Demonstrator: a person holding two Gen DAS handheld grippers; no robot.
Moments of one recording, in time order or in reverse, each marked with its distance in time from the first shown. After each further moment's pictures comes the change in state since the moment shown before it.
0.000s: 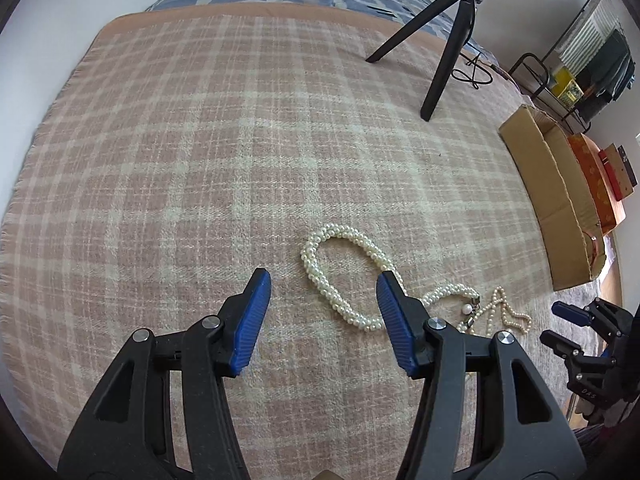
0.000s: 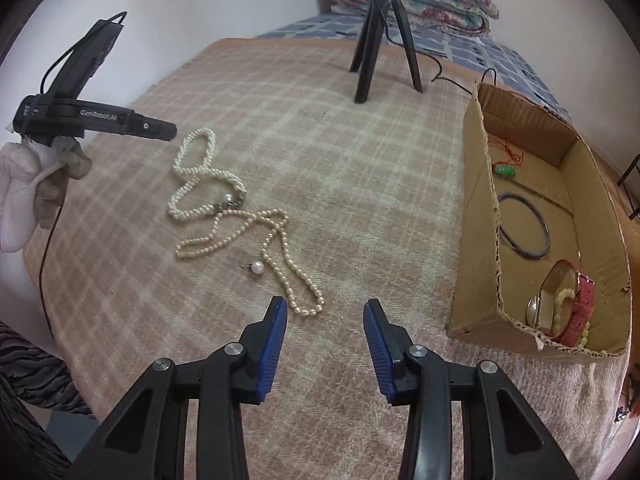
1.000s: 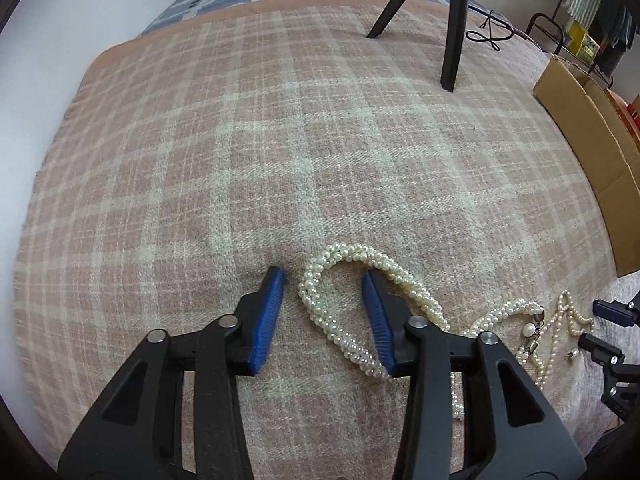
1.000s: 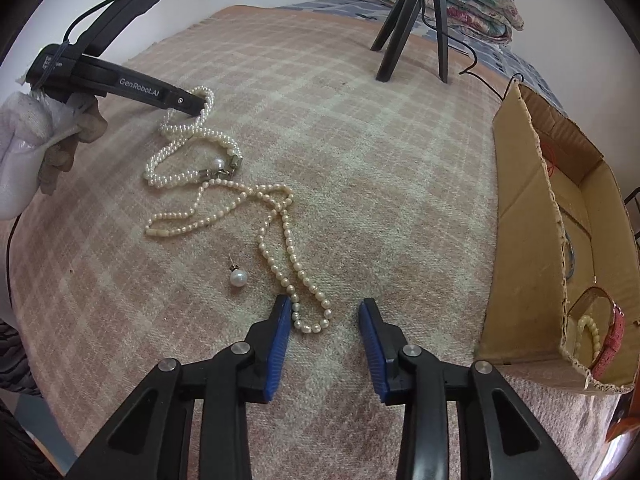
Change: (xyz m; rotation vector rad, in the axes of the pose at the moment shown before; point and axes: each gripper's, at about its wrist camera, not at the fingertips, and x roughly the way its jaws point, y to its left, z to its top) left arm 0.049 -0.031 0.006 0.146 -0.015 0.180; right arm 0.033 0.019 0.003 -0.103 0.034 -0.055
